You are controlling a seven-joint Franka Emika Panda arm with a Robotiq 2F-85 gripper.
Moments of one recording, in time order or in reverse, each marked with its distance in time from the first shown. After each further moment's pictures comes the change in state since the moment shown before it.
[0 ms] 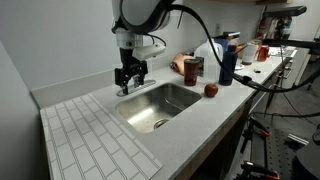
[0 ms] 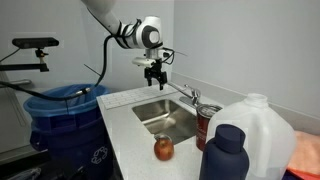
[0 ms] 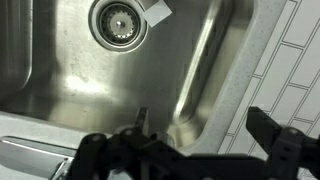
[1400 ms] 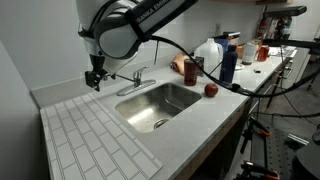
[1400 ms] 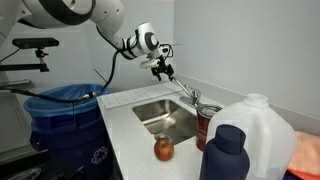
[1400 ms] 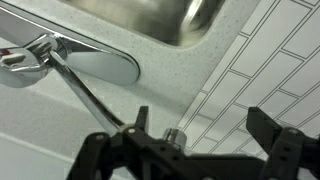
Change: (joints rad) arm 0.162 0.256 -0.114 0.338 -0.318 0.162 0.141
